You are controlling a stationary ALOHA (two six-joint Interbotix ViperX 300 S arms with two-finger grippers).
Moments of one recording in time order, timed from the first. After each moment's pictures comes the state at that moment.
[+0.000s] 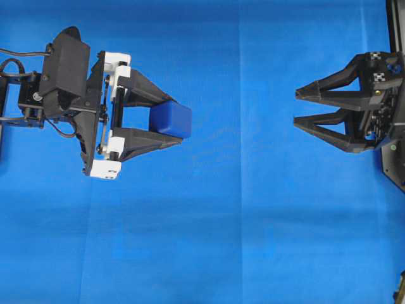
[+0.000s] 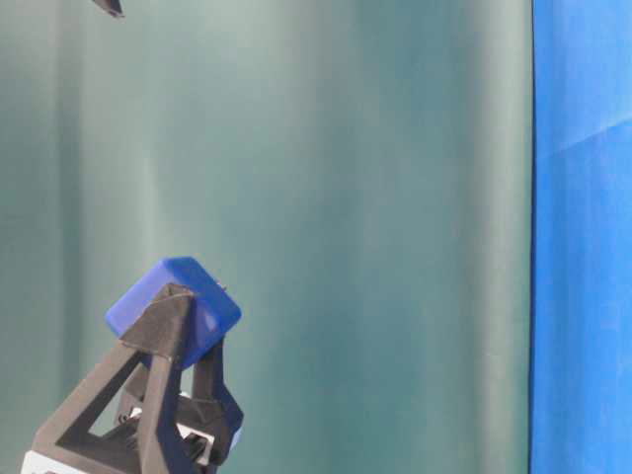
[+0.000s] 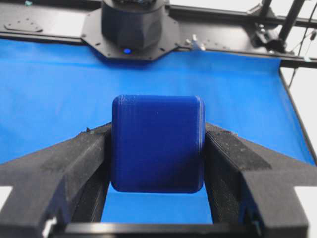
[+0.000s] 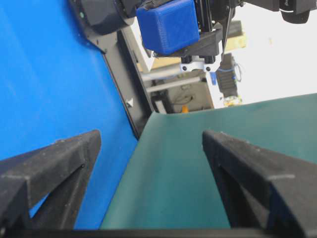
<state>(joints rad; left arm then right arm) -0.05 -0.35 0.68 0.01 -0.18 -0.11 0.03 -0.80 0.94 -0.77 -0.04 -0.31</state>
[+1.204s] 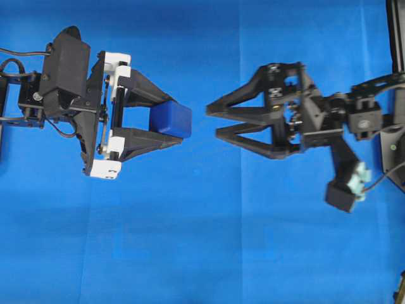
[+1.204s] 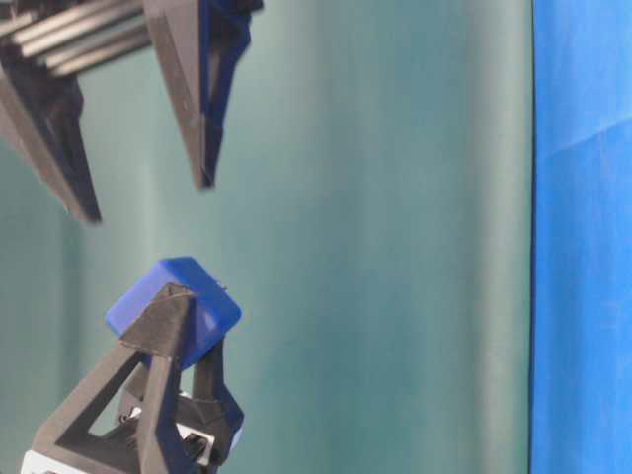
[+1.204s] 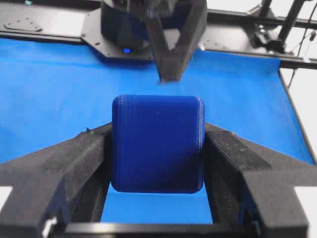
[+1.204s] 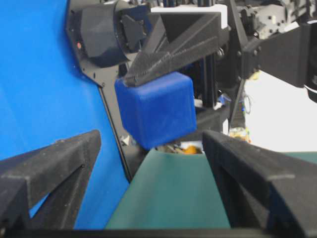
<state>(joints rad) -0.05 -0.35 0.69 0.00 -0.18 -0.11 0.03 -0.37 0.63 -0.80 -0.13 -0.36</state>
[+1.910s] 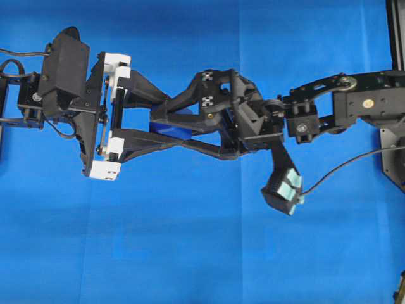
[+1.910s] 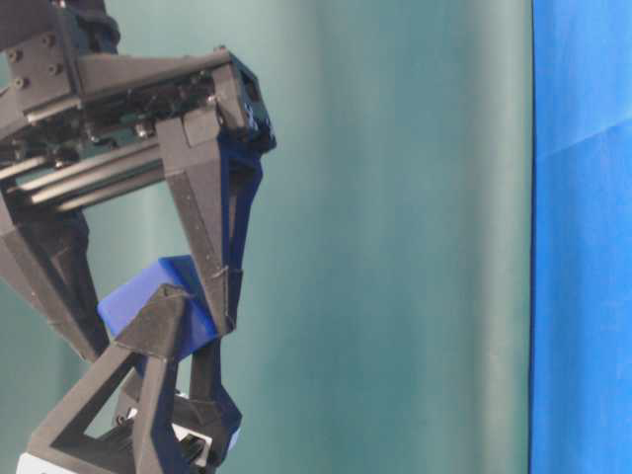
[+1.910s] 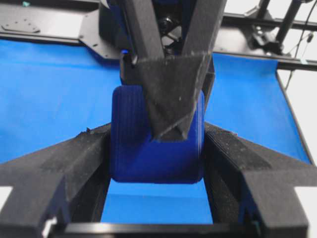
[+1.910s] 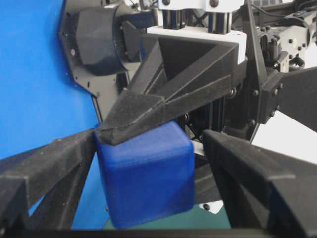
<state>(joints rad) -0.05 -0.35 0.68 0.00 -0.18 -0.11 0.02 -0.16 0.43 -0.85 -0.12 -0.36</state>
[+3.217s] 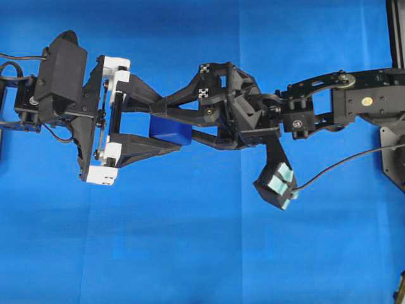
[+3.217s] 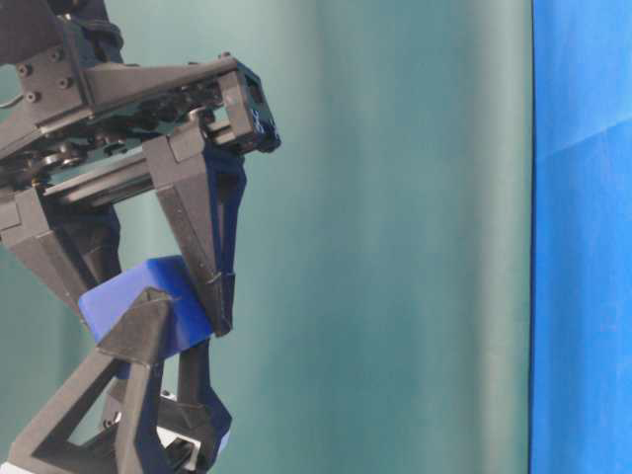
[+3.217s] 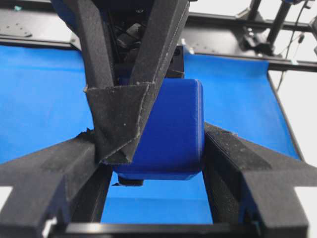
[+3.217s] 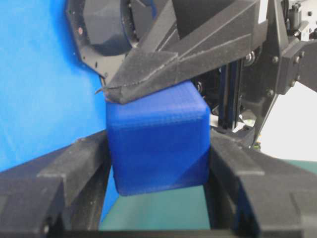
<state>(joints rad) -0.07 -0.35 0.68 0.00 -0.18 -0.11 0.02 -0.16 0.42 -0.85 -0.05 -0.35</state>
